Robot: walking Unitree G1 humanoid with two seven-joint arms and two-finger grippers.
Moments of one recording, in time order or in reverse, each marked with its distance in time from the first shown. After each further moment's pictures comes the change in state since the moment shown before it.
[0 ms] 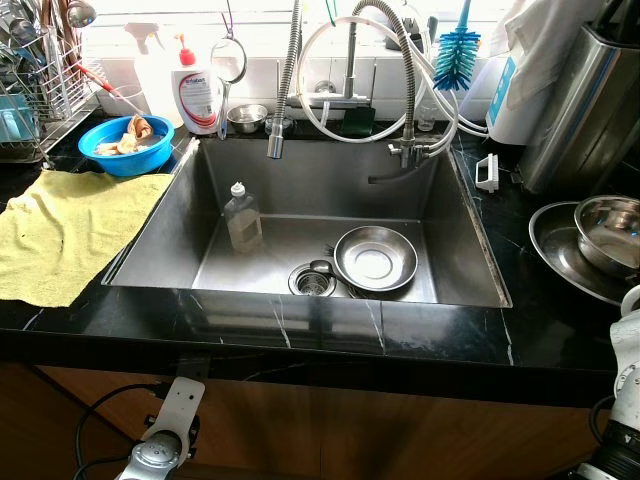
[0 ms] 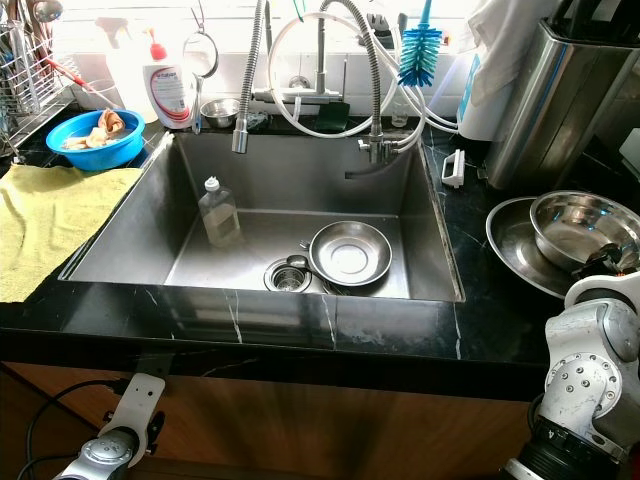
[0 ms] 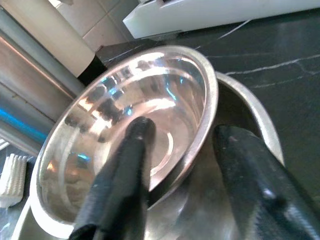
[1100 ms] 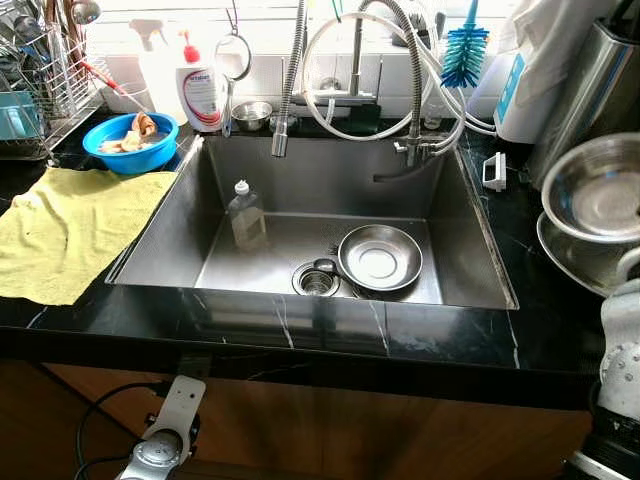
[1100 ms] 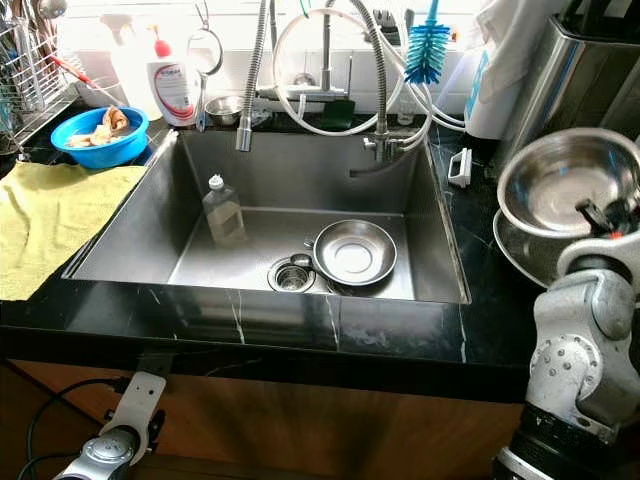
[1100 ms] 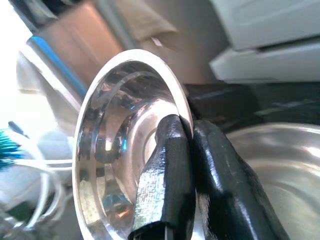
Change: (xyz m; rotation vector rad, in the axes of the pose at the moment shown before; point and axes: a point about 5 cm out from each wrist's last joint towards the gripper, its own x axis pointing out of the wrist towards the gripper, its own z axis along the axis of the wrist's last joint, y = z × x) left arm 0.001 -0.002 0.004 0.000 -0.011 0.008; right arm -0.015 0.049 0.020 -0.028 -0.204 0.292
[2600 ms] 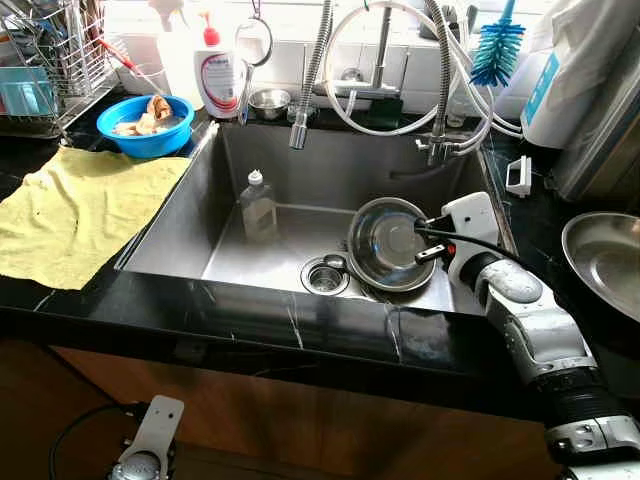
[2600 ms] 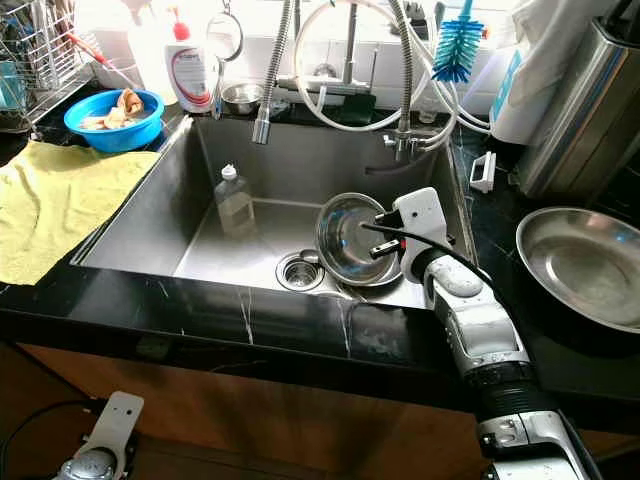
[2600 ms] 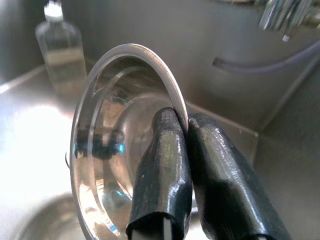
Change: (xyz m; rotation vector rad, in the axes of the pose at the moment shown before) left arm -0.009 0.018 -0.035 0.005 0.127 0.071; right arm -0.011 0.062 -0.128 -0.728 0.487 0.859
